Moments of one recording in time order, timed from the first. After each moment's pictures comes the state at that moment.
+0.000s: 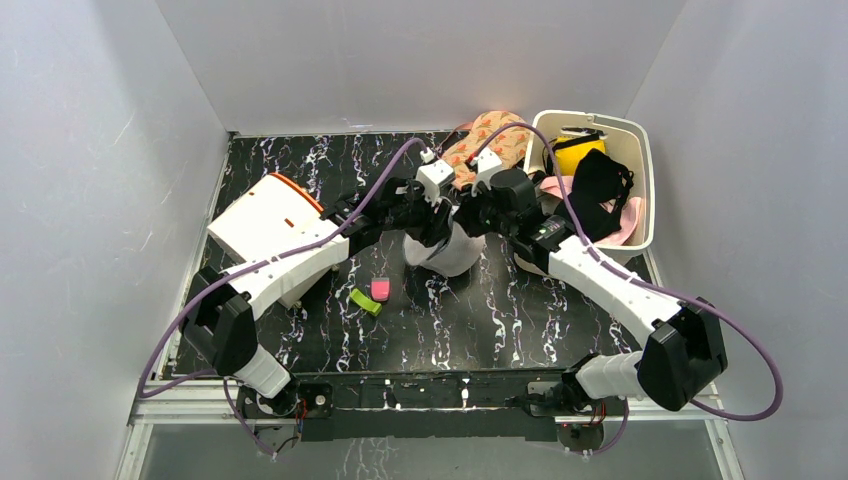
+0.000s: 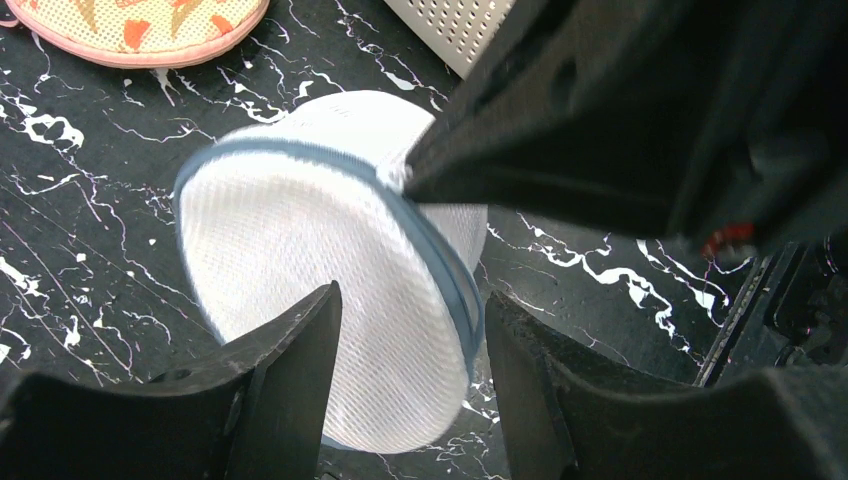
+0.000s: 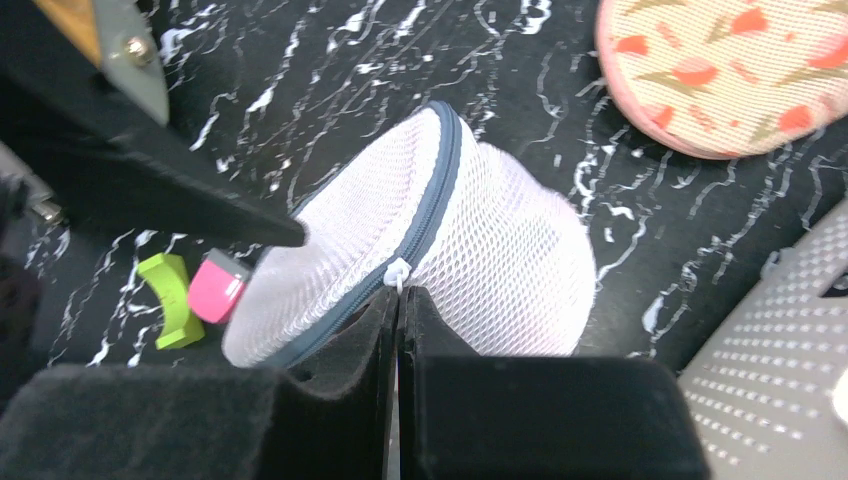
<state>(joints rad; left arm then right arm) -0.73 1.55 1.26 -0.28 0.27 0.02 0.56 1.32 1.04 -0.19 -0.08 0.16</state>
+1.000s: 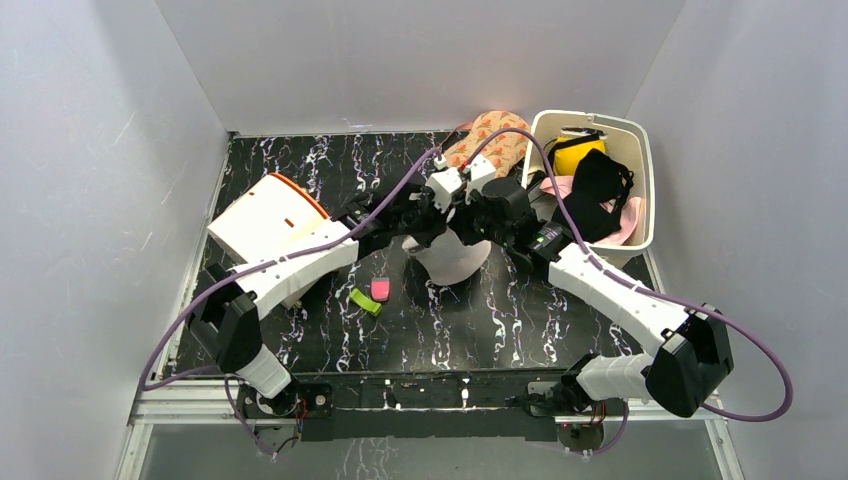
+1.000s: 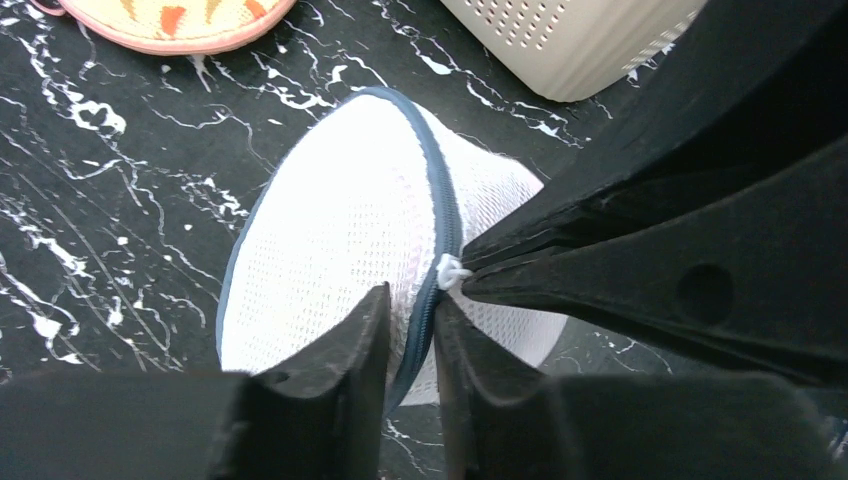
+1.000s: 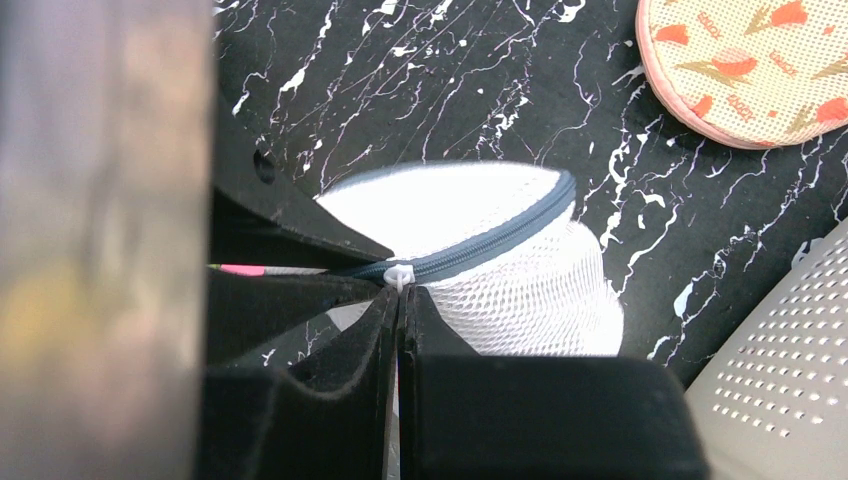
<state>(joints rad) -0.78 1.58 1.30 -0.34 0.14 0.08 0.66 1.28 1.04 -0.24 -0.01 0.18</state>
